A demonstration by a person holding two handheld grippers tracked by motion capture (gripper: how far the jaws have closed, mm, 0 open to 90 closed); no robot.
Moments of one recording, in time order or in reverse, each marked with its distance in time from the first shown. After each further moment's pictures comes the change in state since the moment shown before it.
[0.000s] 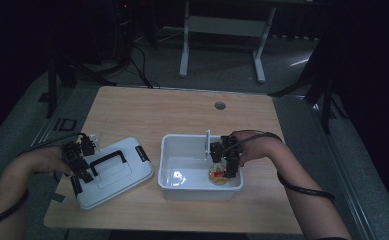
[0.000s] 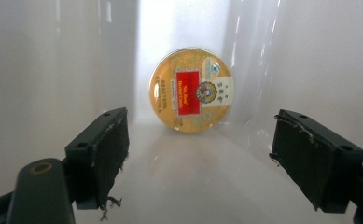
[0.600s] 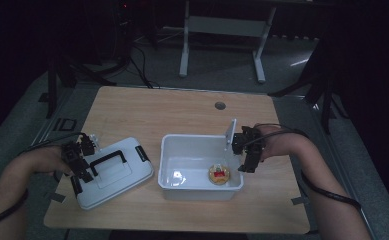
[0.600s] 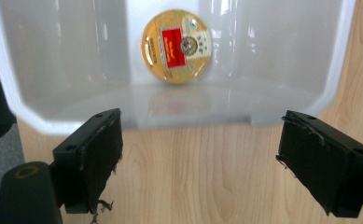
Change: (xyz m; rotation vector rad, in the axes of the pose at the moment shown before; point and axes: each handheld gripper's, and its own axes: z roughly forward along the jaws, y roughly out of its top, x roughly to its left) left arm -0.001 0.000 -0.002 0.002 0.011 0.008; right arm 0.005 -0.052 -0.040 -0.060 -0.061 0.098
